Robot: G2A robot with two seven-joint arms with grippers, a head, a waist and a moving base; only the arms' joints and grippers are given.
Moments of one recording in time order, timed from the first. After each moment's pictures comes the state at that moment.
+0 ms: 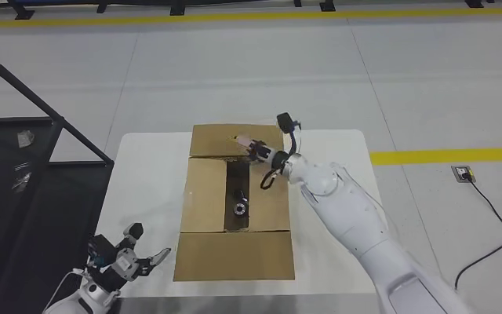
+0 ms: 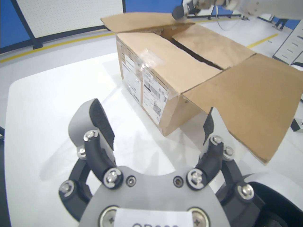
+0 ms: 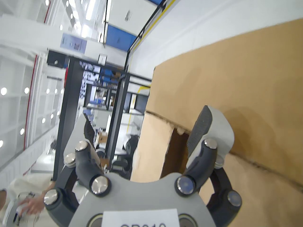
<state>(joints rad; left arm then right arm) 1.57 -1.07 -1.73 -1.58 1.23 -0.70 0.35 -0.33 -1.50 0.82 -0.69 0.09 -0.36 0.54</state>
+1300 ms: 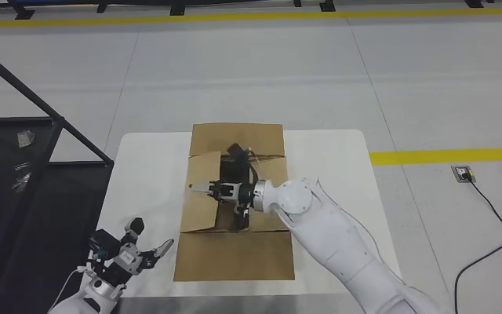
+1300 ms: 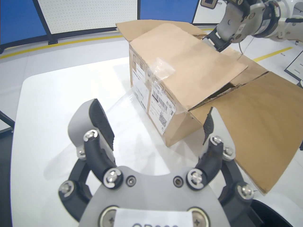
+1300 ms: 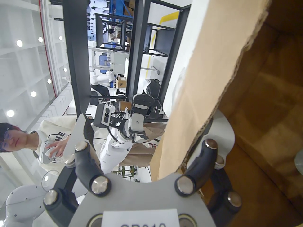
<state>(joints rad) 1.58 -1.08 -1.69 -1.66 1.17 -0.58 0.25 -0.46 -1.54 0.79 -0.97 0.14 -0.20 0.77</state>
